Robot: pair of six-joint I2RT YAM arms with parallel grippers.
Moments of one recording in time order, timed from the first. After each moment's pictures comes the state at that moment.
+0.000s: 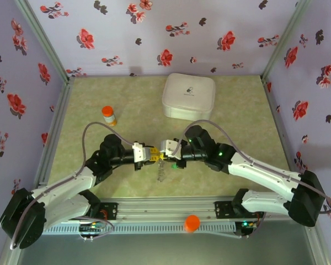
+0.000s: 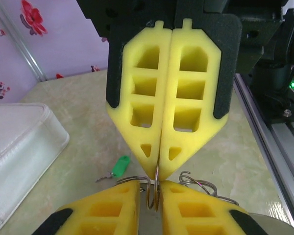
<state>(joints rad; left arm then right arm) -0.72 0.99 0.41 0.28 0.69 0.45 0.94 1.14 0.80 -0.23 -0.40 -0.52</state>
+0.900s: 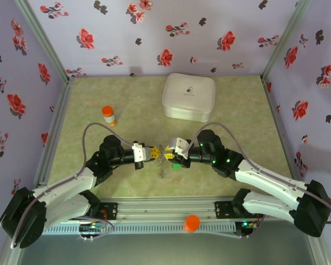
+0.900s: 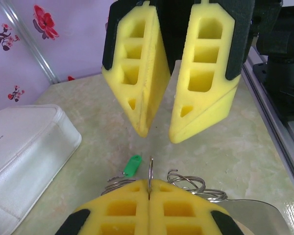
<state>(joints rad) -0.72 0.99 0.39 0.37 0.65 0.46 0.87 1.01 0.63 -0.02 -0.43 -0.38</state>
